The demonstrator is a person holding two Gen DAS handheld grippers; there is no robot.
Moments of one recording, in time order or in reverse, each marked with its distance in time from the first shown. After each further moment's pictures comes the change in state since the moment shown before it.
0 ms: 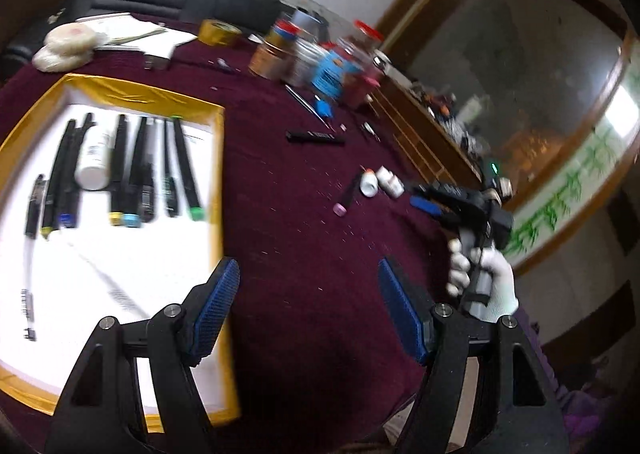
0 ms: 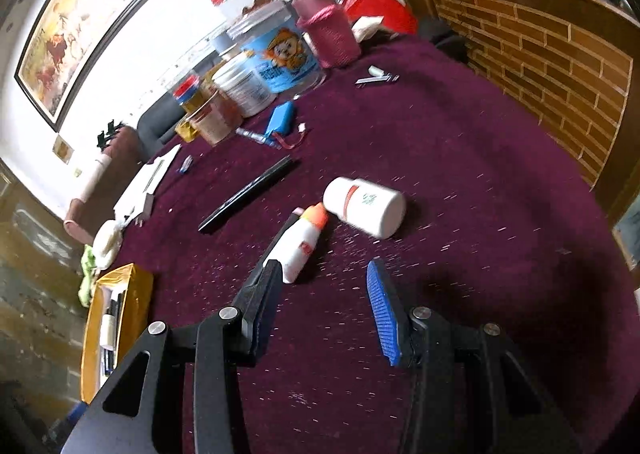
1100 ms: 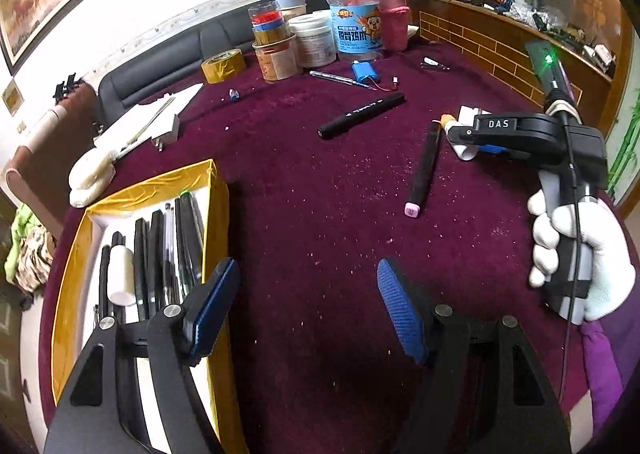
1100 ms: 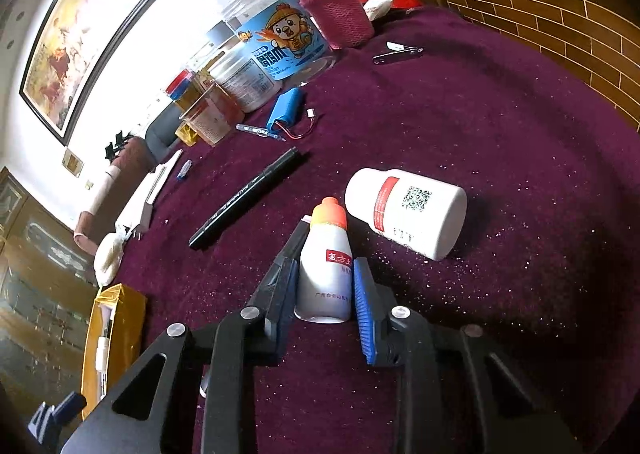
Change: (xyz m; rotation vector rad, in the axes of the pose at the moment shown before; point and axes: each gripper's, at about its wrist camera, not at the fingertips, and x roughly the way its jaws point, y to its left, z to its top) left arm 0.105 -0.079 0.021 0.424 0.074 0.564; right arm 0.058 -0.002 -0.008 0.034 -0.025 0.066
